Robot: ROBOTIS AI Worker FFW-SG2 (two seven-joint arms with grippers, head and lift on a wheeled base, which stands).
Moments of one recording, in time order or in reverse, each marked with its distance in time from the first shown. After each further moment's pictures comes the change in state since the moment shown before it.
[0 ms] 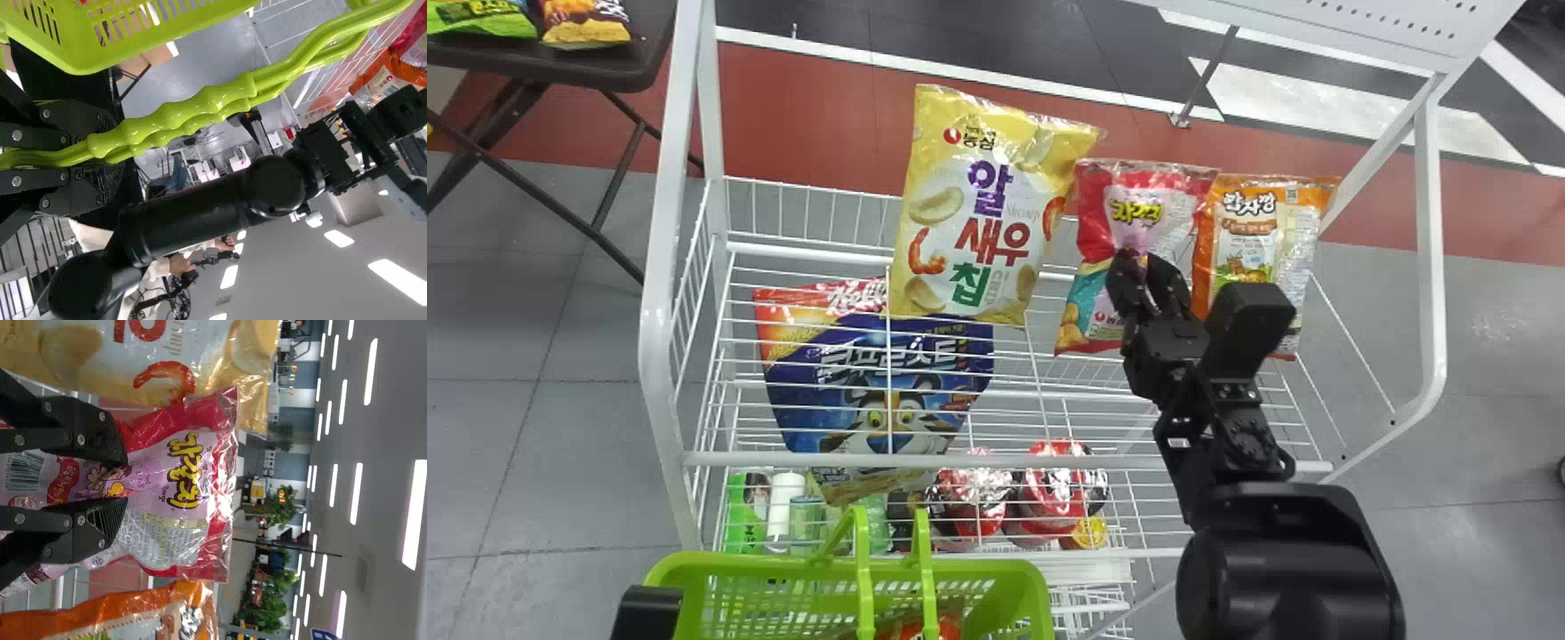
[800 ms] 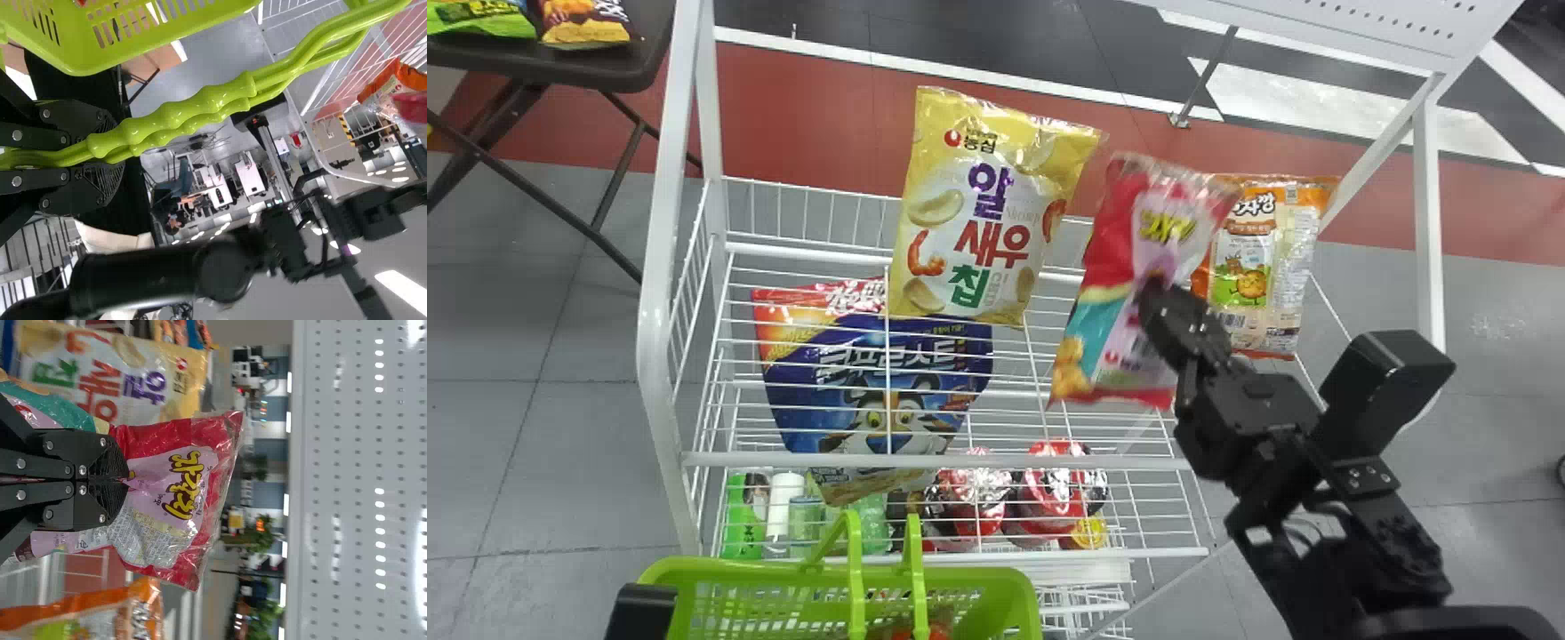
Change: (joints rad) left arm -0.011 -0.002 0.014 -0.005 -0.002 0.045 0.011; right arm 0.367 0.000 -0.046 -0.570 -0.154 0.324 0.112
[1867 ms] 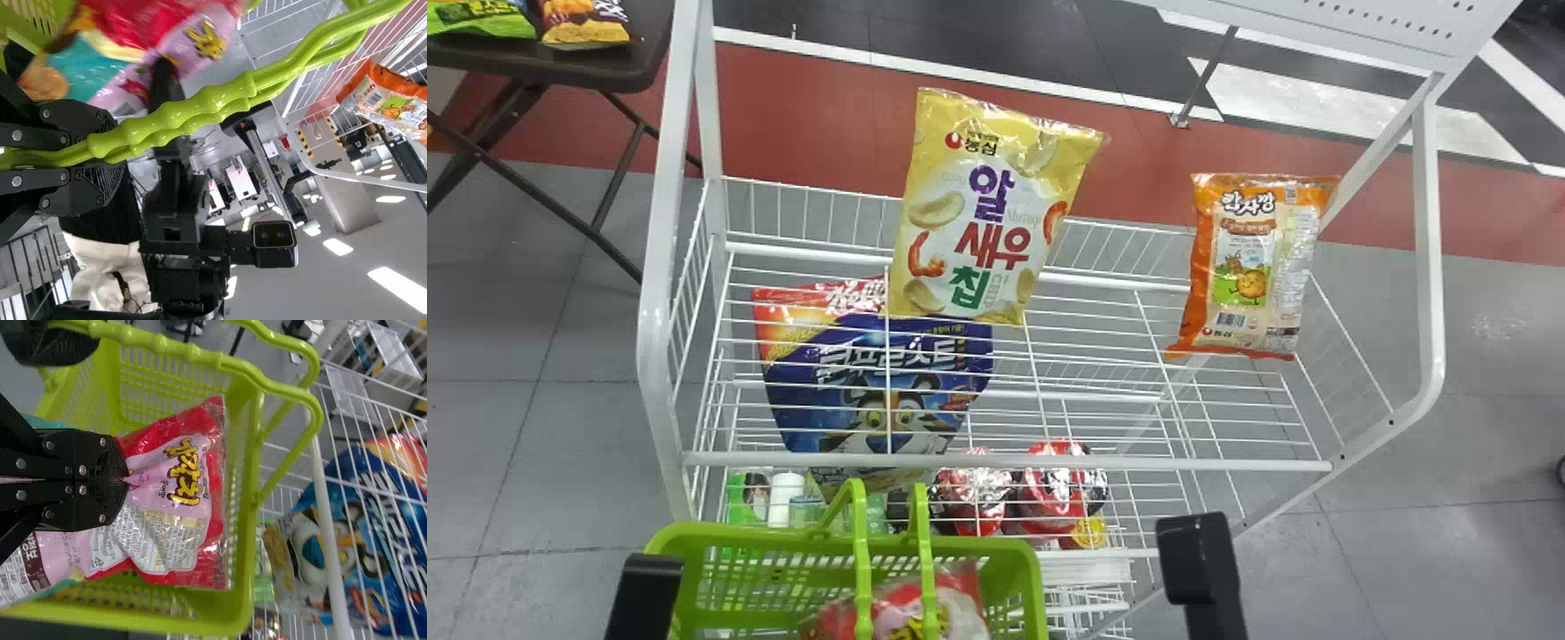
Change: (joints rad) left arm -0.029 -0.013 -0.007 0.003 0.006 -0.023 0.021; right arm 0.120 -0.017 0.066 -0.228 -0.159 1.055 0.268
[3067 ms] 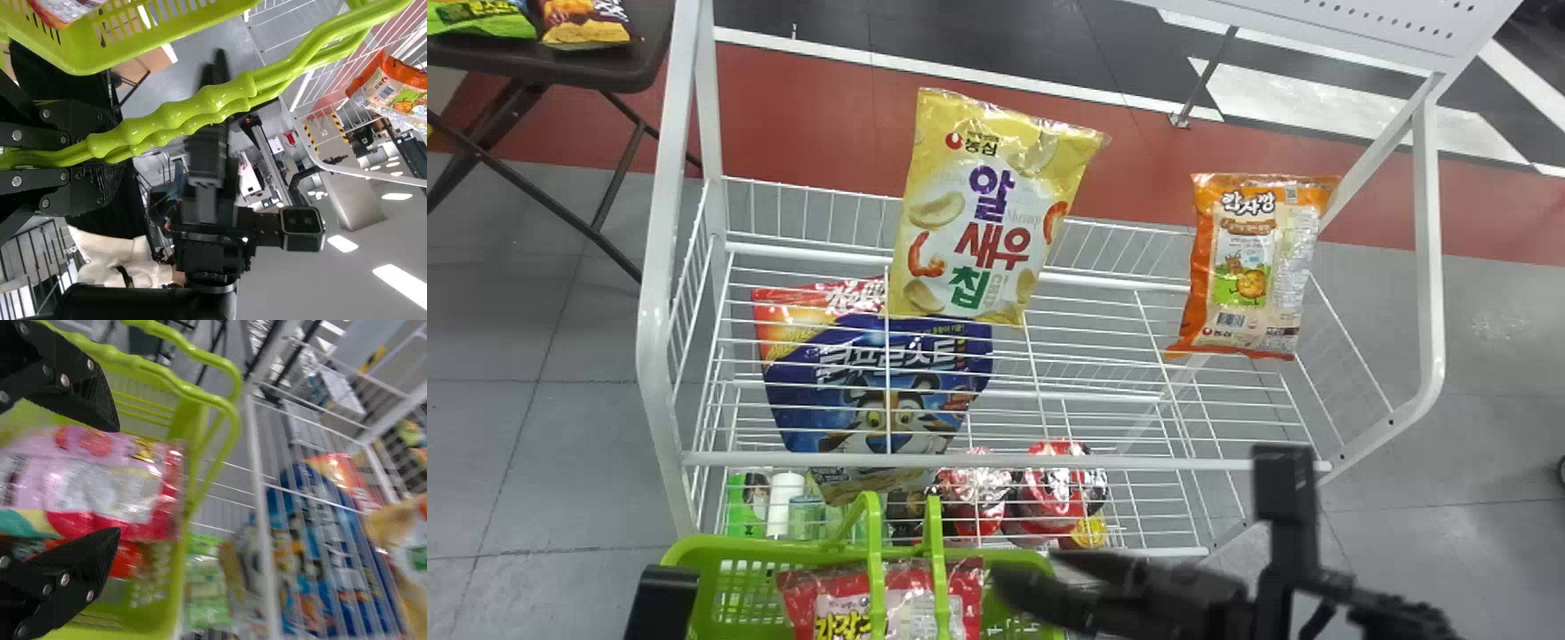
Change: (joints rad) left arm 0.010 0.001 -0.021 -0.006 -0.006 0.008 0.000; right arm -0.079 0.028 -0.198 0.069 -0.051 -0.214 0.139
